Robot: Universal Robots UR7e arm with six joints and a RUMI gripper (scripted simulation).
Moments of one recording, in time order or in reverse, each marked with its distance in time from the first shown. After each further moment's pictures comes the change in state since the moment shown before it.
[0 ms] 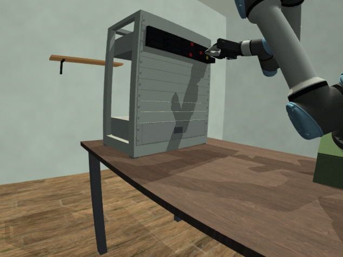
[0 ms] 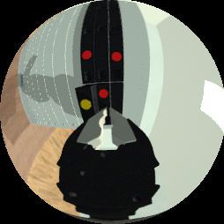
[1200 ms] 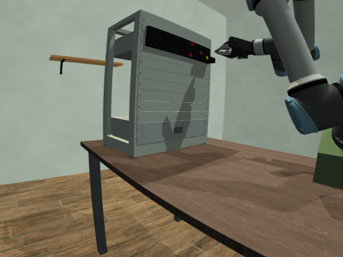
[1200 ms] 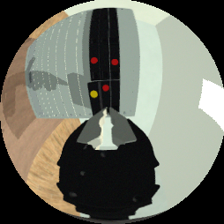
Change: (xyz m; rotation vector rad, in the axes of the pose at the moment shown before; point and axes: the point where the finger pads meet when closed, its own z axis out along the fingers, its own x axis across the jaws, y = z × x) arm -0.001 0.002 -0.062 -0.004 -0.001 0.003
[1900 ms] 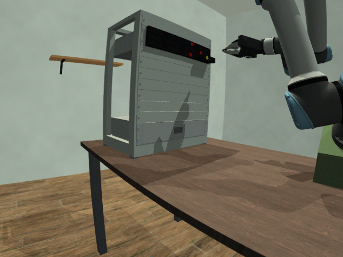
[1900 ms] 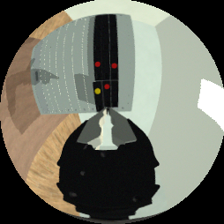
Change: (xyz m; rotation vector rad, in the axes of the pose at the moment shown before) arm -0.001 -0.002 -0.048 0.005 -0.002 -0.003
